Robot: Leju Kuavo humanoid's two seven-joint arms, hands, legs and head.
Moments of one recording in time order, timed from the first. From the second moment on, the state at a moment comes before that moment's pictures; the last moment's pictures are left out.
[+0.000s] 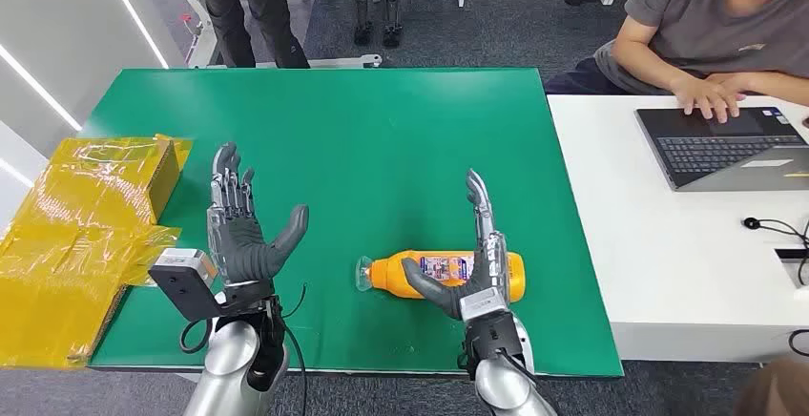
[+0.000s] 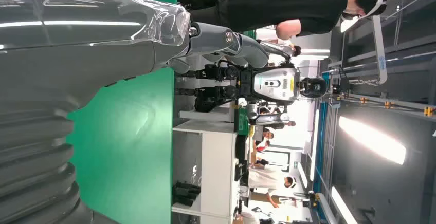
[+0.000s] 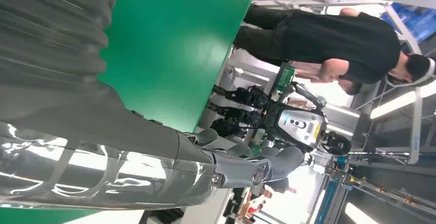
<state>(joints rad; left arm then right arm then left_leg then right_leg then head) -0.18 -0.24 -0.32 -1.45 -0.05 0.42 -0.70 -0.15 0.13 0.57 -1.42 0.23 -0.48 -0.58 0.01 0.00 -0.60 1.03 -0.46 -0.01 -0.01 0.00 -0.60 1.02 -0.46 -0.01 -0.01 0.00</state>
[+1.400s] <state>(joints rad) -0.24 -0.25 -0.35 -1.40 0.00 0.37 -0.68 -0.60 -0.28 0.82 -1.15 0.66 0.36 -0.16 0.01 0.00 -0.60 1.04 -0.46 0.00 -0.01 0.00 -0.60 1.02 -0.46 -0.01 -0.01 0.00</state>
